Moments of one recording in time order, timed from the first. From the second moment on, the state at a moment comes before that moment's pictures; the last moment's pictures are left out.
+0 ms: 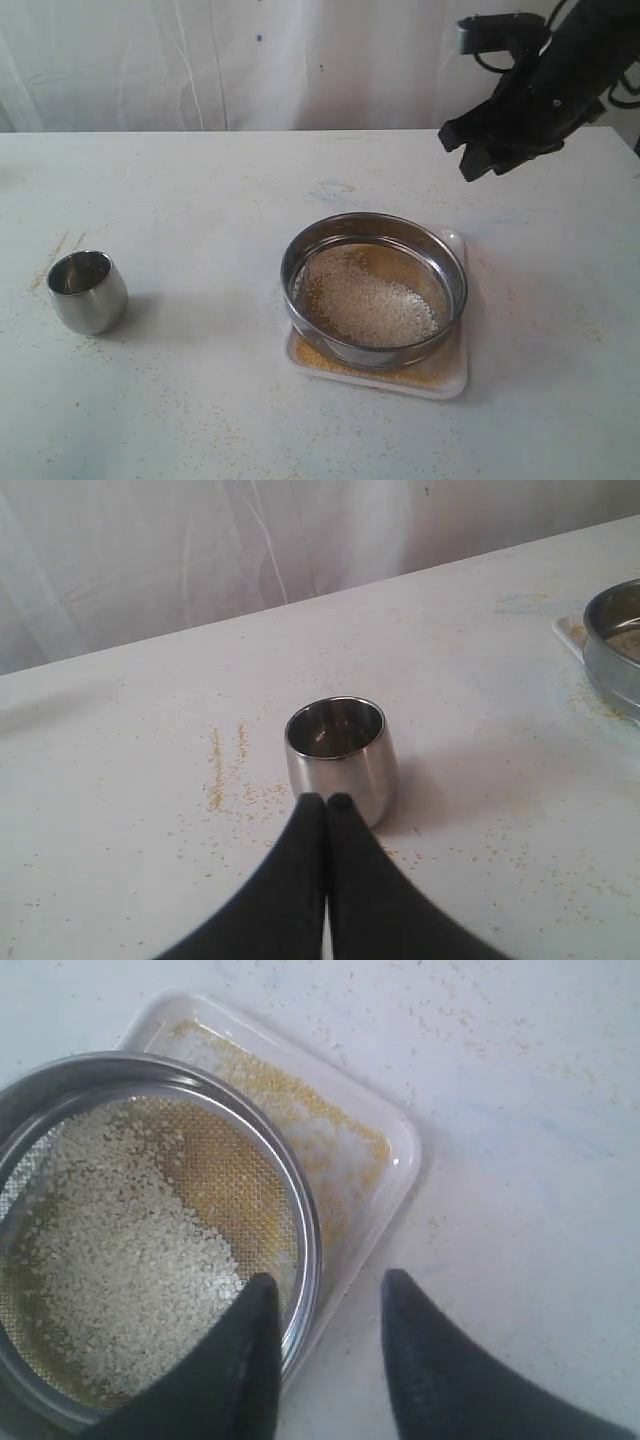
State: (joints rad) left arm -0.08 0.00 0.02 -0.04 0.22 0.18; right arm 0.18 1.74 -1.47 0.20 0.95 -0.30
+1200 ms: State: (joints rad) left arm -0.08 0.00 0.02 -0.04 0.22 0.18; right arm 0.18 0.84 -0.34 0.27 -0.06 -0.30
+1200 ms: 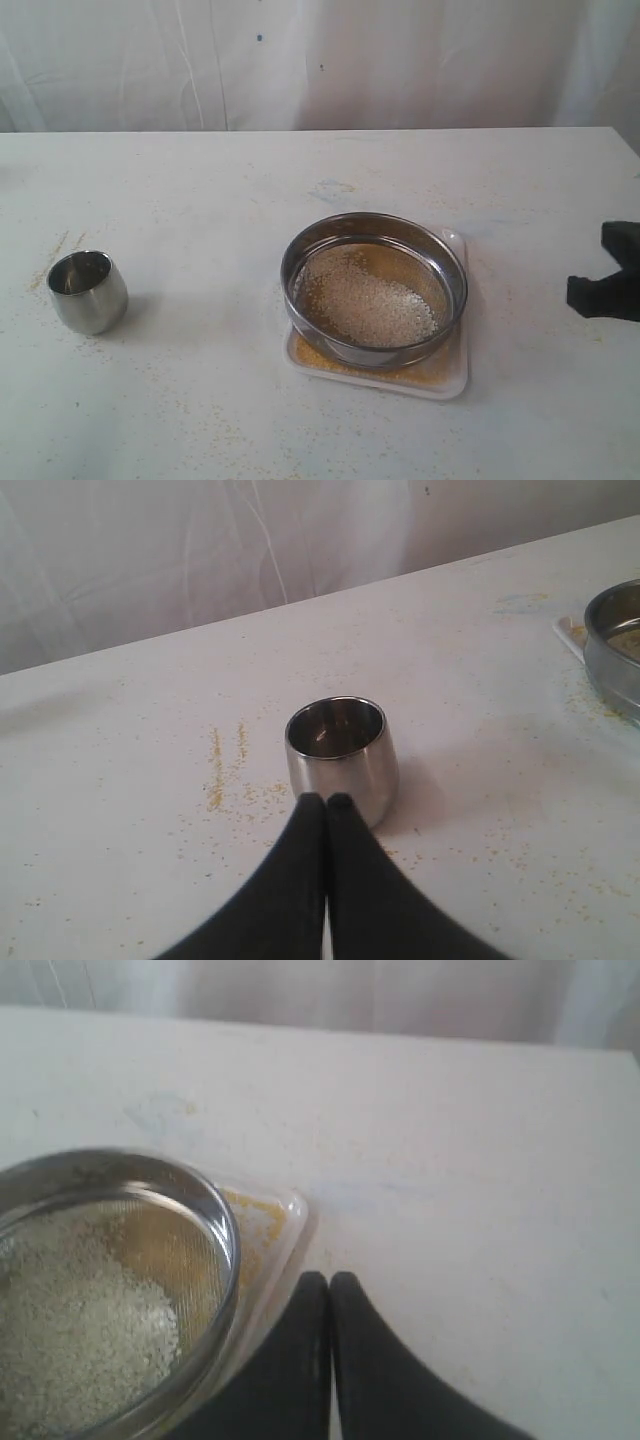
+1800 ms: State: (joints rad) left arm -0.08 0.00 0.02 -0.04 0.22 0.18; right arm 0.15 0.39 -0.33 0.27 0.00 -0.31
